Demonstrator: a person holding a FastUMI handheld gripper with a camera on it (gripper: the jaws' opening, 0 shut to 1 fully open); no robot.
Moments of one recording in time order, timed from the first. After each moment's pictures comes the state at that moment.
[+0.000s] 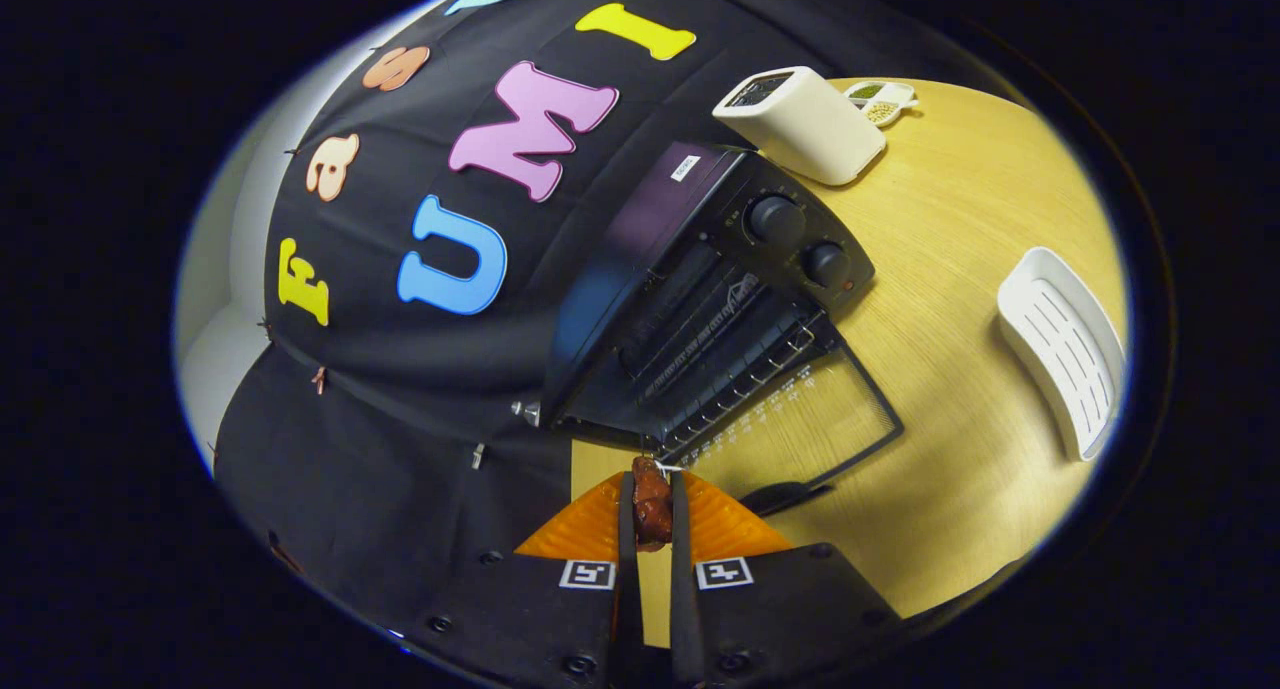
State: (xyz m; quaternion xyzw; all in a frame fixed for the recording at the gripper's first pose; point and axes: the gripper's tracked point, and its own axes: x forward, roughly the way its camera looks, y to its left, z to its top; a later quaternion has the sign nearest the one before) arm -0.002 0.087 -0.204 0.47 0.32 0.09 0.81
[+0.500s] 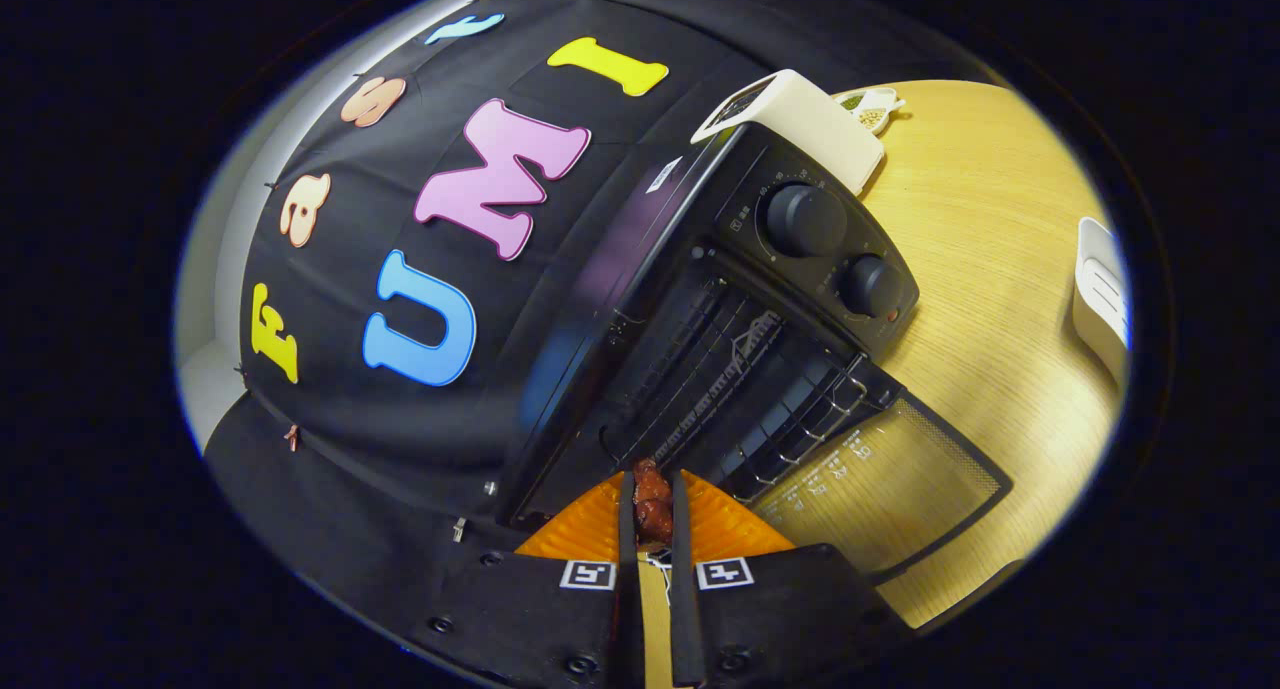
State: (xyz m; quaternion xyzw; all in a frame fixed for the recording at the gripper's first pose) arm 0.079 0.102 -0.240 0.49 0.24 0.01 0.83
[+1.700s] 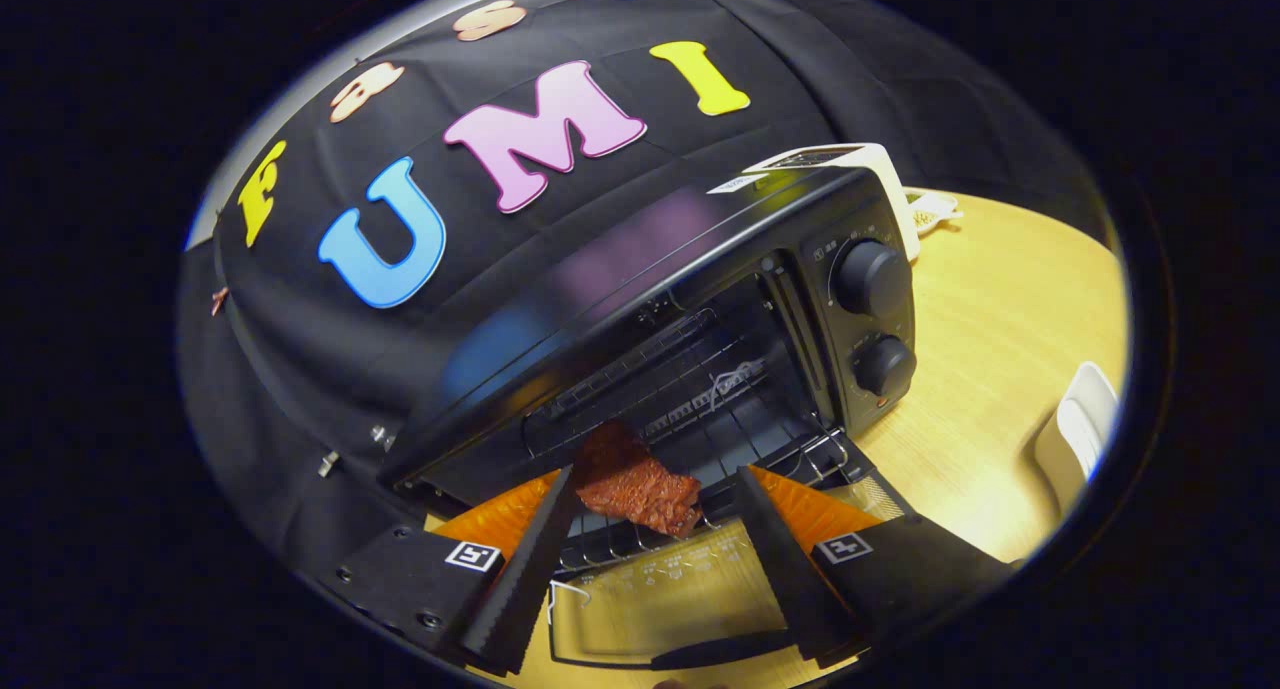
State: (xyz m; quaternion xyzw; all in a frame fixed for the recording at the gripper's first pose) arm 0.076 0.097 -0.261 0.26 0.26 -0.02 0.93
